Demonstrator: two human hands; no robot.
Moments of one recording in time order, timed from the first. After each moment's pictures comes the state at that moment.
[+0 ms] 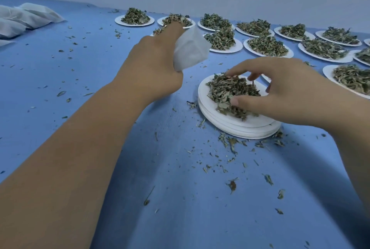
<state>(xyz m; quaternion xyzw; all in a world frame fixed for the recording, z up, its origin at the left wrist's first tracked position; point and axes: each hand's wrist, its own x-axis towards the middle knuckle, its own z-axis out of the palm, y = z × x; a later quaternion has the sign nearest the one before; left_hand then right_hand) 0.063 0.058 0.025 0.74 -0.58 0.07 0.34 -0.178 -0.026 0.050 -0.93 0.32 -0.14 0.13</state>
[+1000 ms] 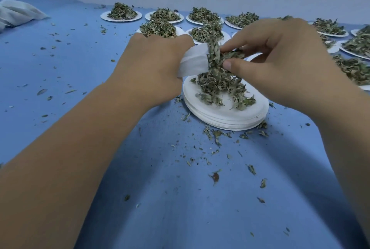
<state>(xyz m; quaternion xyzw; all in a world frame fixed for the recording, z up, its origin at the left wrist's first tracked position) 0.036 0.055 0.025 0.69 -0.66 0.21 0.20 -0.177 -0.009 0.060 -0.88 0.29 -0.33 0.17</state>
